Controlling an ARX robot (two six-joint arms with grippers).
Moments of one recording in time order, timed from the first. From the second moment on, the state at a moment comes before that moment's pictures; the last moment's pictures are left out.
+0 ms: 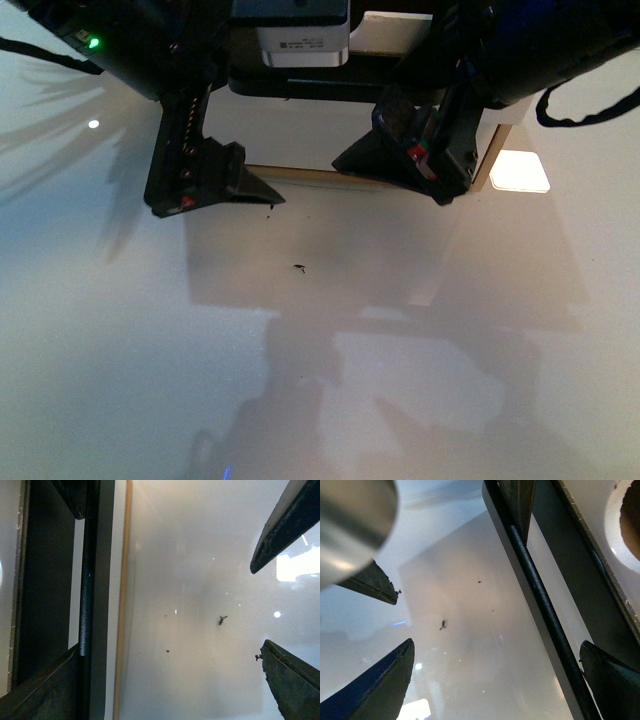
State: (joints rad) left arm -0.35 1.90 1.23 -0.38 0.48 1.28; right arm 0.40 1.83 1.15 -0.22 -0.46 -0.76
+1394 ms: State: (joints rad) left arm -0.16 1.01 0.48 0.50 0.23 0.46; right arm 0.32 0.89 0.41 0.36 0.02 -0.22
